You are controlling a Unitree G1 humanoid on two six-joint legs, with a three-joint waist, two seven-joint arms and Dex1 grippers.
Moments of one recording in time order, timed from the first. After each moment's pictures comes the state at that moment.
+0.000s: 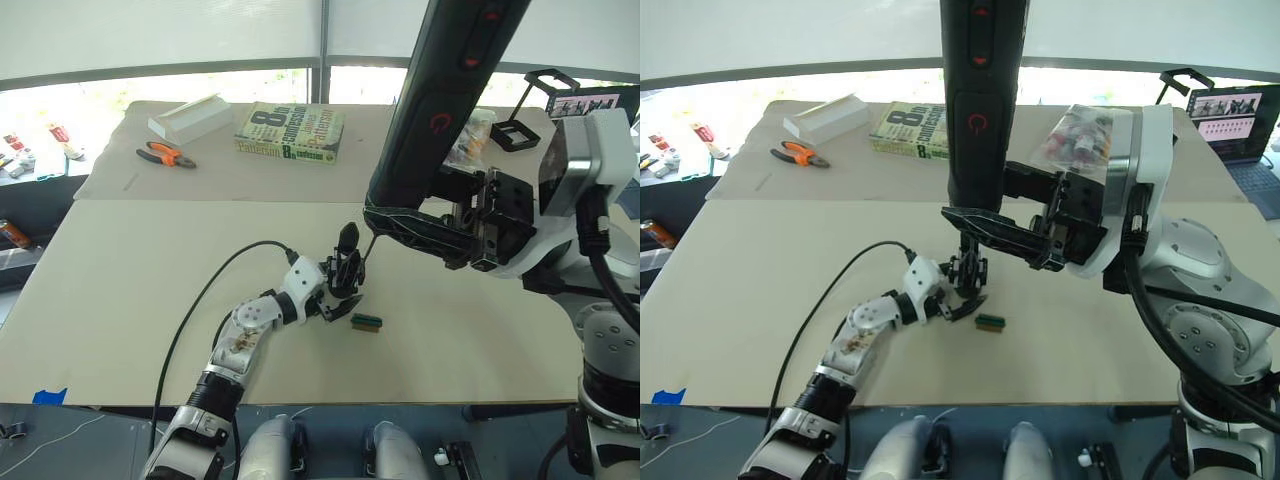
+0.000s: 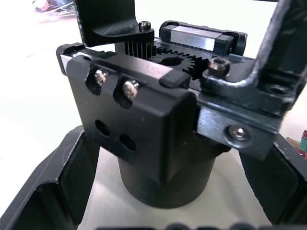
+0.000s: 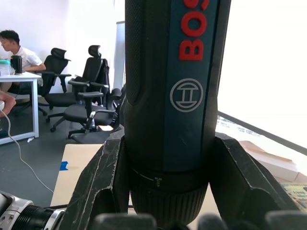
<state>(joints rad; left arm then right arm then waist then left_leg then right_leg) -0.41 0.17 -0.23 0.28 -0.09 0.00 -0.73 -0.54 -0.70 -0.15 -0.63 1.04 0.56 0.67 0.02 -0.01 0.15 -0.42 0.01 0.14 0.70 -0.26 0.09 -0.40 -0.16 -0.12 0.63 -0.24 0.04</state>
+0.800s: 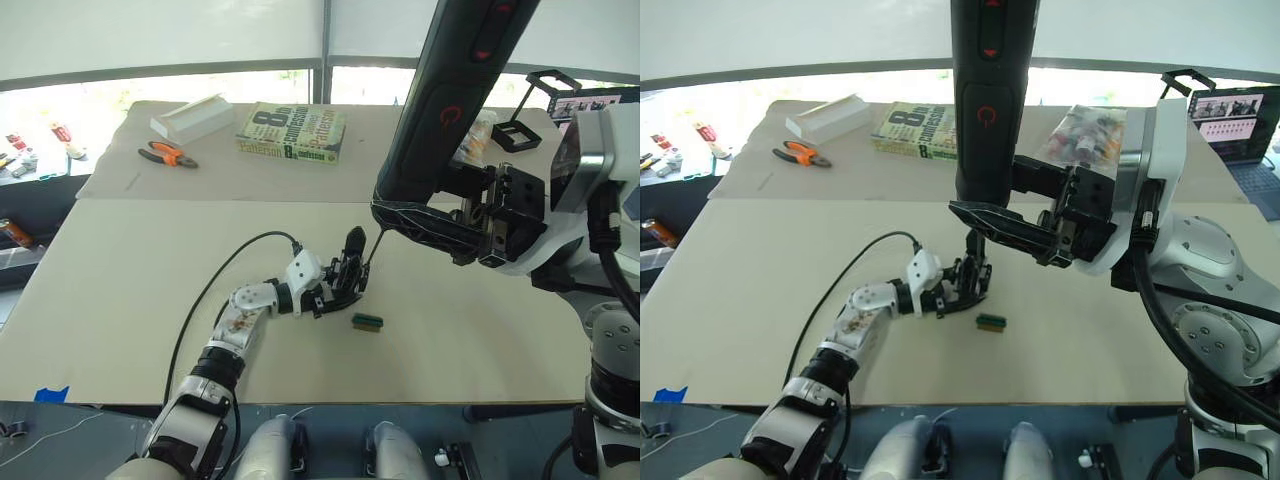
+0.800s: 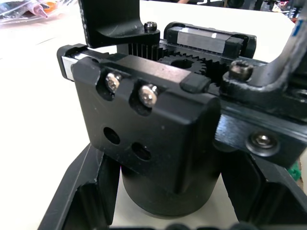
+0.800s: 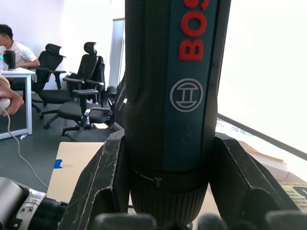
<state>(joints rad) -0.57 0.18 -0.20 0.57 -0.16 -0.15 -1.00 -0.53 -0.72 -0.17 -0.63 1.04 0.56 0.67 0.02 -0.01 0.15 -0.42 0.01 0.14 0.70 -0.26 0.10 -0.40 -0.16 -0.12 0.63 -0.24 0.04</state>
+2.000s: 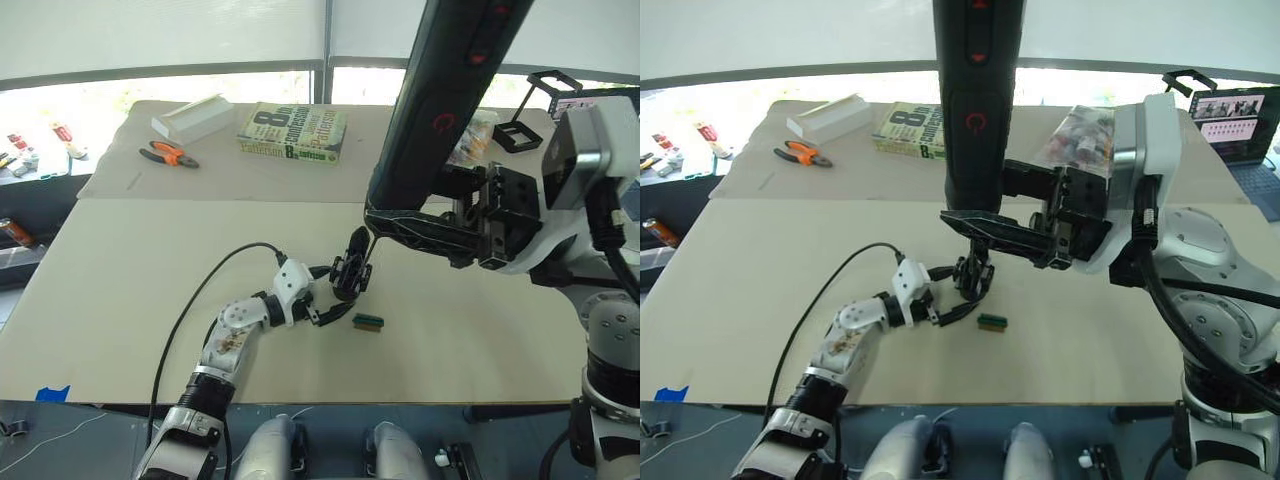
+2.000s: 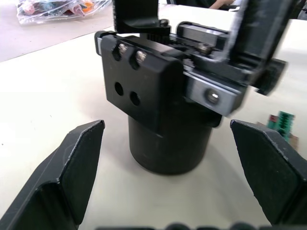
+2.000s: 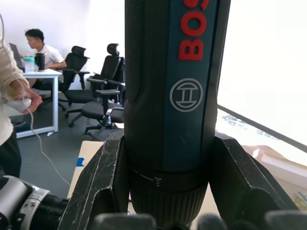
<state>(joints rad) -0.40 0.18 -0.19 0.32 -0.14 -0.05 -0.86 -0.58 -0.71 -0.12 -0.58 1.06 0.58 0.75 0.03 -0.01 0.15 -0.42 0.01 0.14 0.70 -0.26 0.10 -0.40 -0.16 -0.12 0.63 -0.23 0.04</state>
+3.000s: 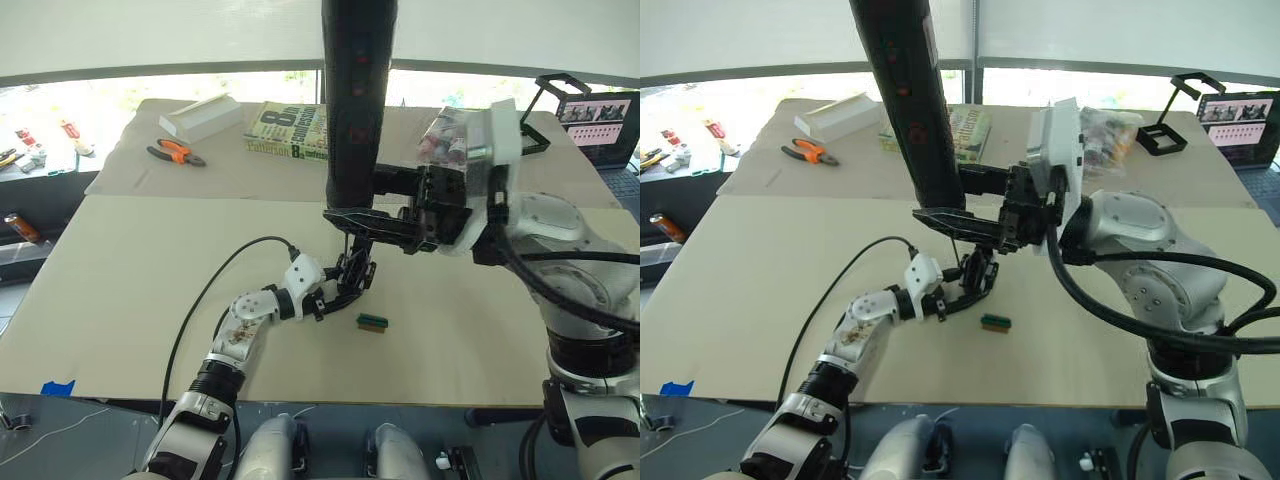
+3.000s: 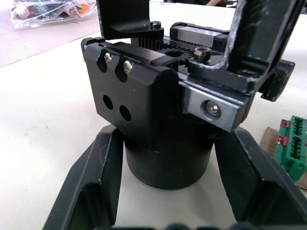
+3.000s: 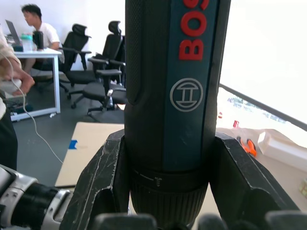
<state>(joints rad) -0.46 0.16 -0.21 0.40 -0.12 -0.08 -0.87 -0.71 -0.63 0.05 -0.43 0.83 0.58 0.79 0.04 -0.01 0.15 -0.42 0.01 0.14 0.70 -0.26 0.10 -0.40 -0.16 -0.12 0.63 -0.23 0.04</state>
